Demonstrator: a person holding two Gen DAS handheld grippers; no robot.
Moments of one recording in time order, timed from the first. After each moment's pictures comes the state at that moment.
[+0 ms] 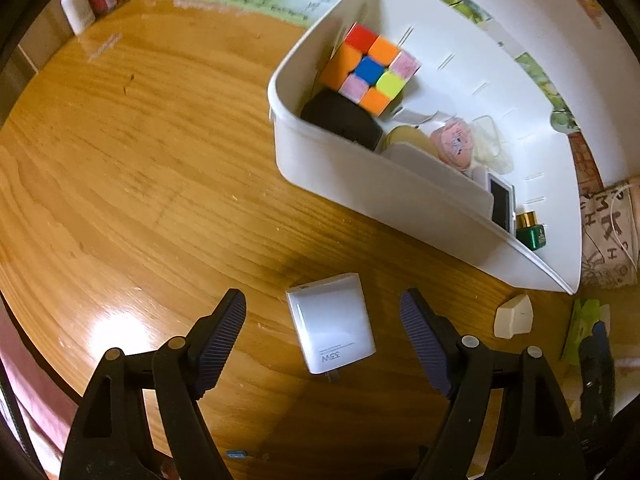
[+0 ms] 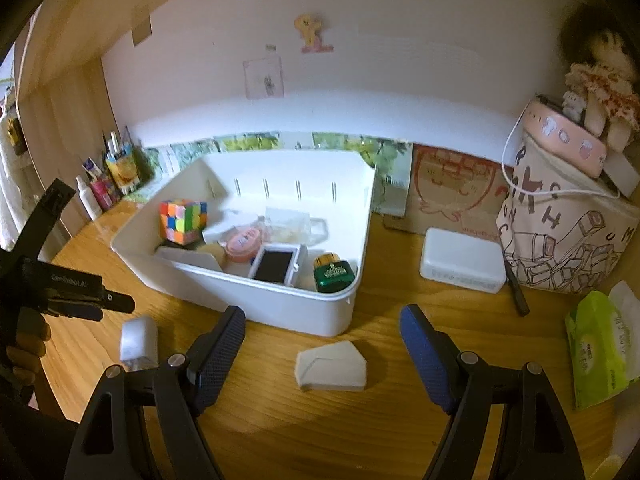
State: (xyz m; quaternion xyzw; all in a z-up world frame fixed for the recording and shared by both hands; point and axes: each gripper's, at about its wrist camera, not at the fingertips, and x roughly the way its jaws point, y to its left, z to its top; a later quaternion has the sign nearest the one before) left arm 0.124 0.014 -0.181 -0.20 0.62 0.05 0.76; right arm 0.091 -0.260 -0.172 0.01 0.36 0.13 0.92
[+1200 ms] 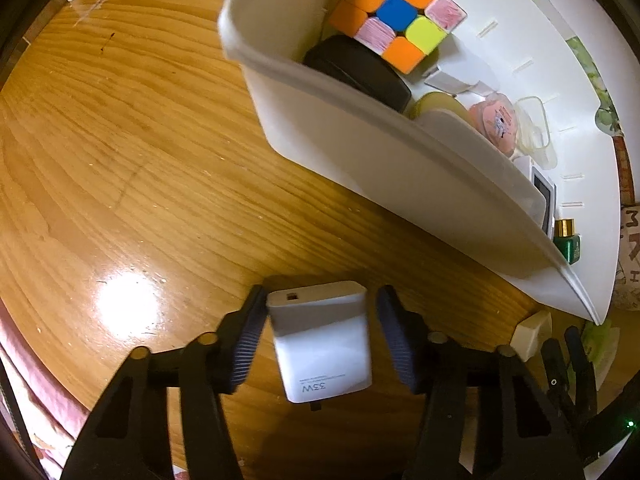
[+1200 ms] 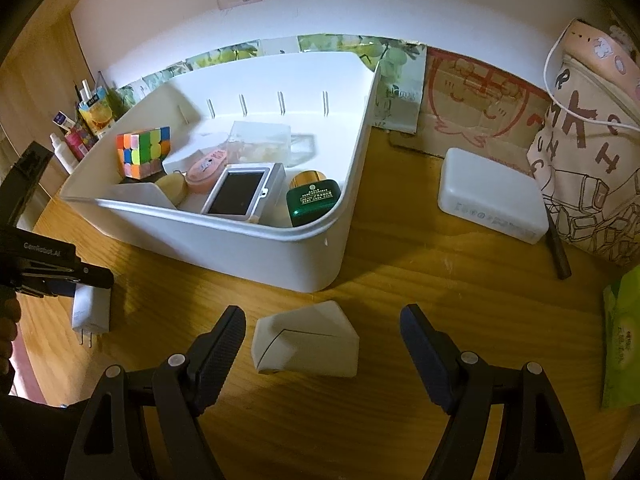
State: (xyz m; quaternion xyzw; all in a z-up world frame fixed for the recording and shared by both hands) left arm 0.161 0.004 -0.226 -0.21 0.67 0.08 0.71; right arm 0.143 -0.260 -0.237 0.00 0.48 0.14 0.87
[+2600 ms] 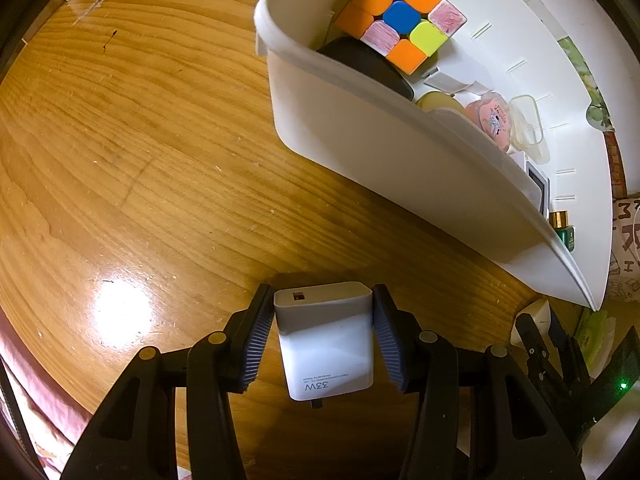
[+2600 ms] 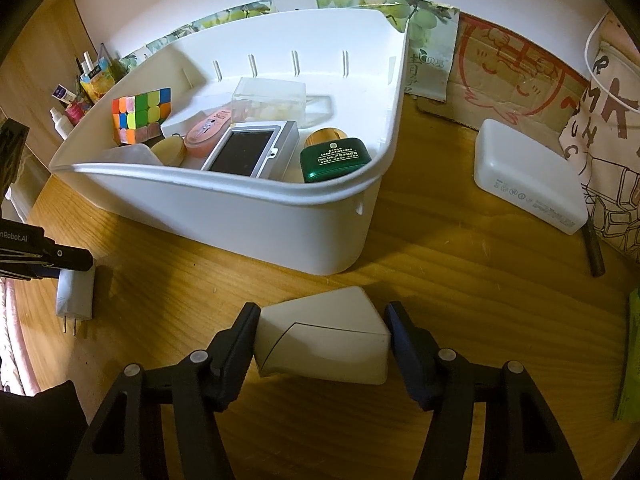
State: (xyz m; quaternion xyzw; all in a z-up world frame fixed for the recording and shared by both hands) left arm 0.143 0.027 -0.222 -0.21 0.66 0.06 0.72; right arm 0.154 -0.245 -0.265 -0.02 0.52 0.17 0.84
